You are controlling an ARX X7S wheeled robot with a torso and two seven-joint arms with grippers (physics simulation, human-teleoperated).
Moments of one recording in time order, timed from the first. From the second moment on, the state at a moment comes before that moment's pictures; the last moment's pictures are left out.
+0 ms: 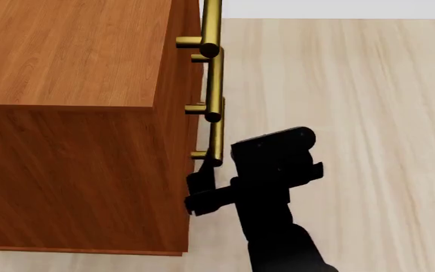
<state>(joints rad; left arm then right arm) -0.79 -0.50 0.03 0.88 -0.69 -0.66 -0.45 0.70 0.13 -0.38 0.31 0.21 0.37 0.05</state>
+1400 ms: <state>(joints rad) -0.85 -0.49 0.07 0.91 -0.74 -0.68 -0.50 0.41 0.20 0.25 -0.50 1.13 0.74 0.38</state>
